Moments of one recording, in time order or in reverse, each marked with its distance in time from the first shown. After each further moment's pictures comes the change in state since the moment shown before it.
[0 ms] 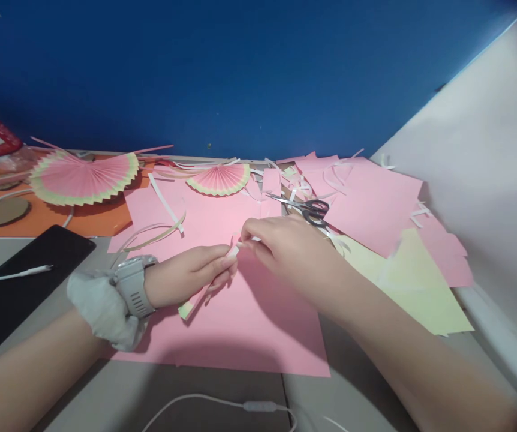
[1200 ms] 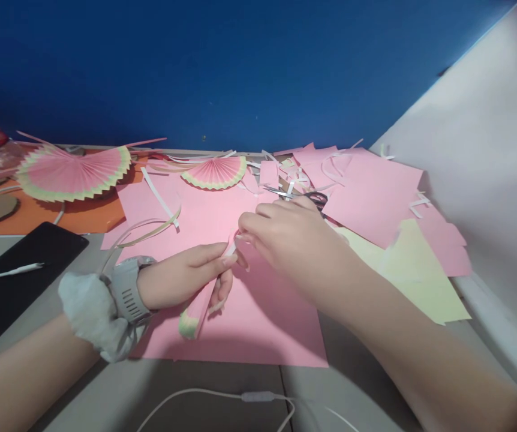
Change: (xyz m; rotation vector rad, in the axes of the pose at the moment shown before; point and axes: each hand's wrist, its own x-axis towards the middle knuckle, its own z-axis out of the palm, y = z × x) left_hand 0.000 0.000 0.013 -0.338 -0.042 -0.073; right_hand -0.002 -0.003 -0.007 -0.237 0.055 -0.102
